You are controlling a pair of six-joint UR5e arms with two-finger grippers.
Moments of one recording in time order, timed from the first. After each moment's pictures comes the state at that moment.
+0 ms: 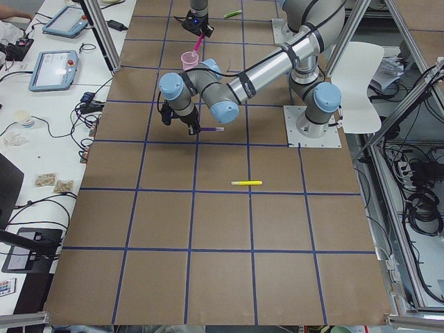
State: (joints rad) left arm -1.08 -1.92 -1.61 -1.43 1.51 0.44; right arm 2.07 -1.07 1.27 -1.63 -1.91 -0.56
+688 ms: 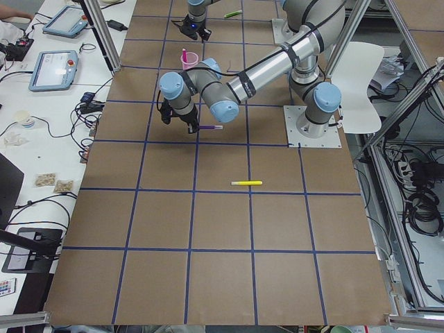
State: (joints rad) left arm -1.09 -1.92 -1.61 -1.43 1.48 0.43; right arm 2.06 -1.04 1.26 -1.67 -1.96 -0.58
